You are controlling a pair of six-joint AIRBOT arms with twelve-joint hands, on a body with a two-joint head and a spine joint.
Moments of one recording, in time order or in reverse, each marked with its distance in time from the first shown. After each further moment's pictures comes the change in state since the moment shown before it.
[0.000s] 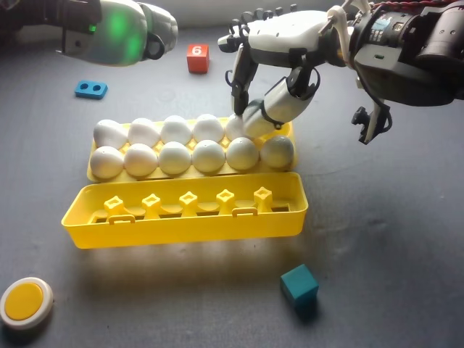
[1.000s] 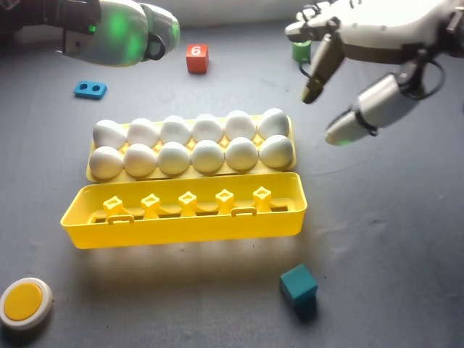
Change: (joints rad) left arm 0.000 0.000 0.000 0.000 -0.001 0.000; right arm 0.012 0.401 -0.359 0.012 0.003 -0.207
